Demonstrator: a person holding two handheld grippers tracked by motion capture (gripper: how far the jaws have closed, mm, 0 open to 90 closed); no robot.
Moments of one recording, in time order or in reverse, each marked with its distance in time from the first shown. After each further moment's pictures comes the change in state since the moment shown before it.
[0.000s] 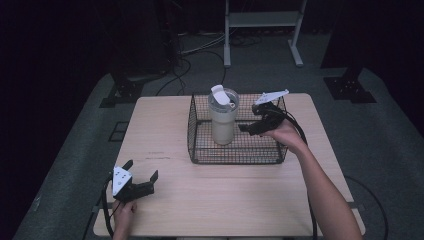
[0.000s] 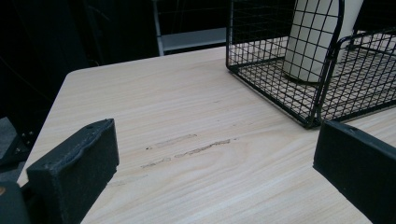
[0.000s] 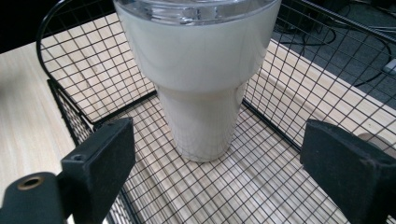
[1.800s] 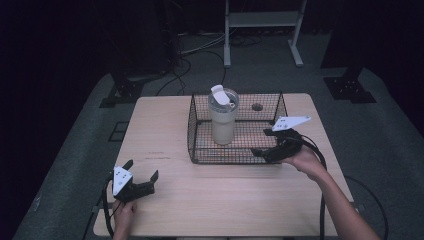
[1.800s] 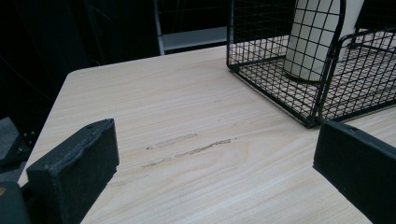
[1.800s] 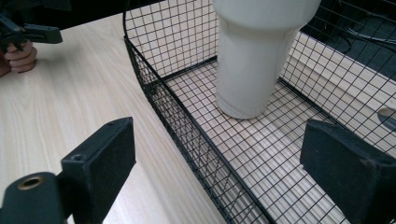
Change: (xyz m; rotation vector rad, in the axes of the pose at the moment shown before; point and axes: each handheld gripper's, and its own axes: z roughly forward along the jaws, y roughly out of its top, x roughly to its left) left arm 0.000 0.000 0.000 0.007 0.003 0.006; right arm 0.042 -0.054 -0.056 -0.041 0.052 -0.052
